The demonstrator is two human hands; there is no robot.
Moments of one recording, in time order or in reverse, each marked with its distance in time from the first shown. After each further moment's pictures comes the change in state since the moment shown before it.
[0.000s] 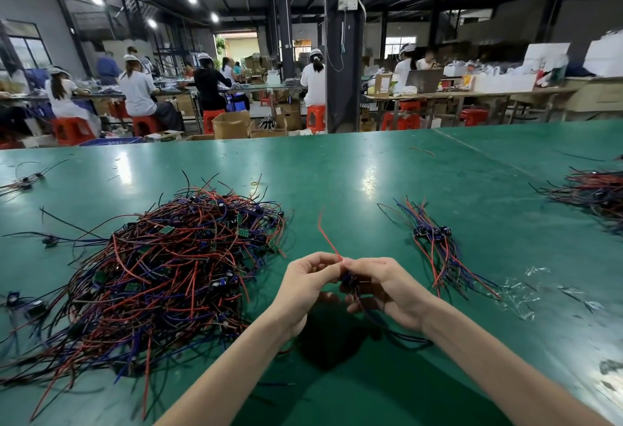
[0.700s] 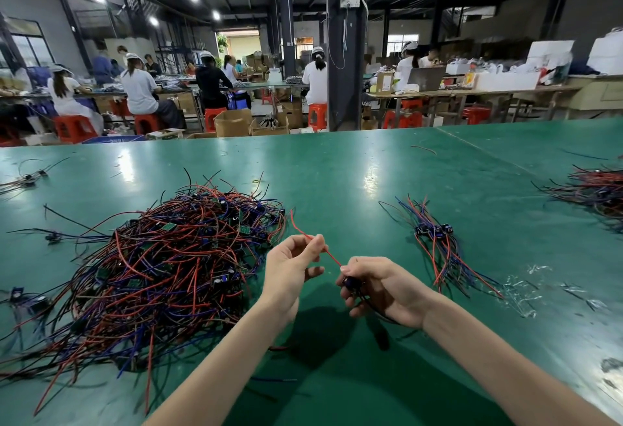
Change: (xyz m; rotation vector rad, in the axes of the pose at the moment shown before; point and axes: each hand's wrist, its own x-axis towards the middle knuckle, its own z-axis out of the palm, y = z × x) left_hand 0.009 0.008 -0.010 -0.177 0.217 0.116; right_hand -0.001 -0.002 -0.001 -0.055 -0.156 0.088
